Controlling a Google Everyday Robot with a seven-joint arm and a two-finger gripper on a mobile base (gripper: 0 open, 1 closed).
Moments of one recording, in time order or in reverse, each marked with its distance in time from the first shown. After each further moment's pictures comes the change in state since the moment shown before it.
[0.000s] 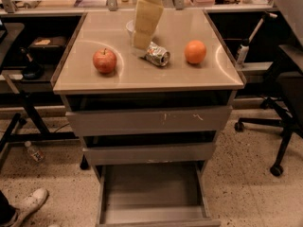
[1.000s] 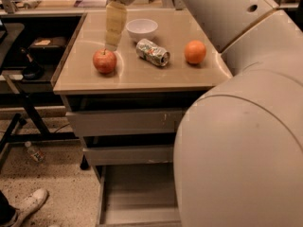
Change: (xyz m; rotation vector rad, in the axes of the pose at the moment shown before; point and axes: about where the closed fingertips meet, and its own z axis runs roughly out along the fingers) arm -0.061 -0.068 0.086 -0.022 -0.016 -0.047
